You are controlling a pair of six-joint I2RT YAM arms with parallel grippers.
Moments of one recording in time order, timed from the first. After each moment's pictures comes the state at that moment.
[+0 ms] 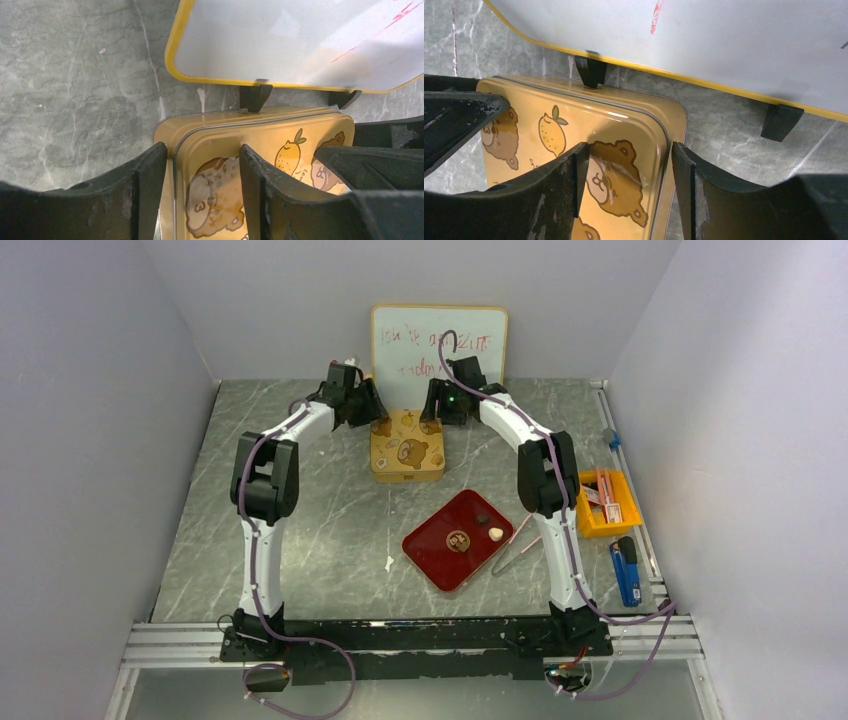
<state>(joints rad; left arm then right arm) -0.27 2.24 1.76 -0.23 0.17 -0.57 0.36 2.41 2.06 -0.47 -0.23 0.42</state>
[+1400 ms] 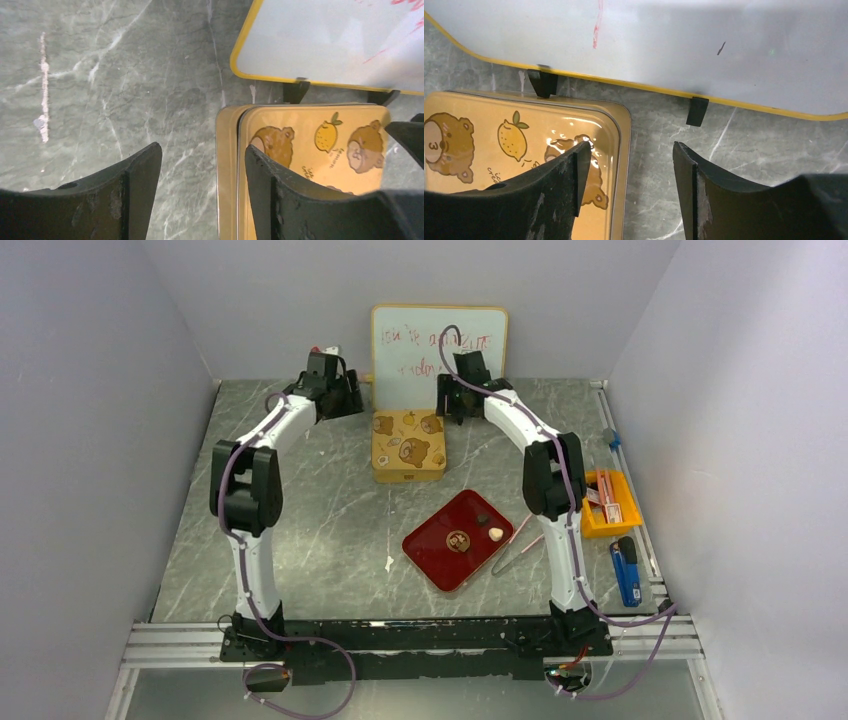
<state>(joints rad) -0.22 2.10 1.74 -0.36 0.03 -0.41 0.36 2.32 2.03 -0.48 -0.03 0.32</state>
